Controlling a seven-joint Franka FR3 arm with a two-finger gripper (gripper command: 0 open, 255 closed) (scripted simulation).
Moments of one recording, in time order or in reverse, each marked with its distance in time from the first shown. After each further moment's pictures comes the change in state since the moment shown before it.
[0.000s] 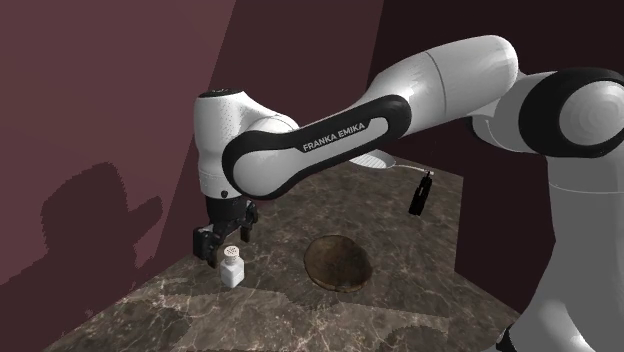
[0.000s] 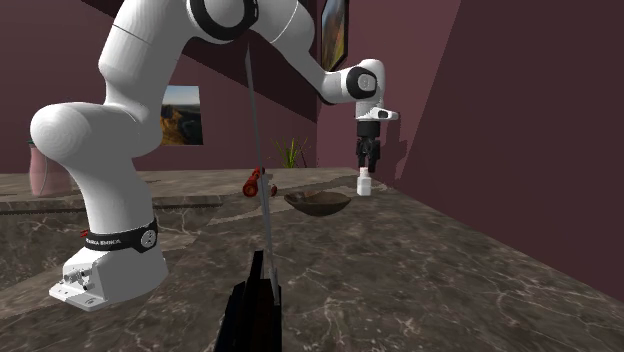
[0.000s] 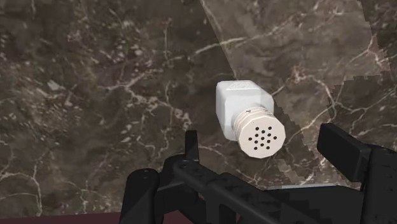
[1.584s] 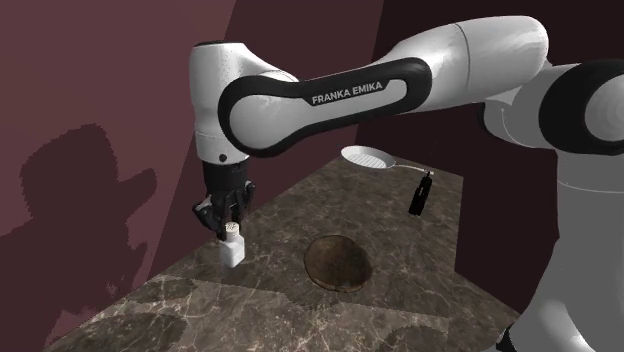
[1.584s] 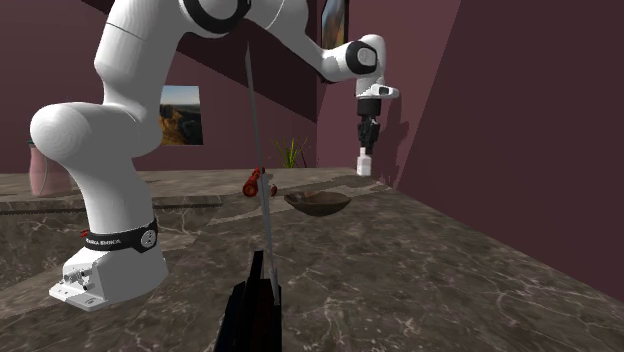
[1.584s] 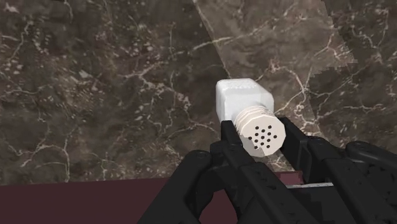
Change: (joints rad) arm -0.003 -0.054 0.017 0.099 0.032 -0.146 -0.019
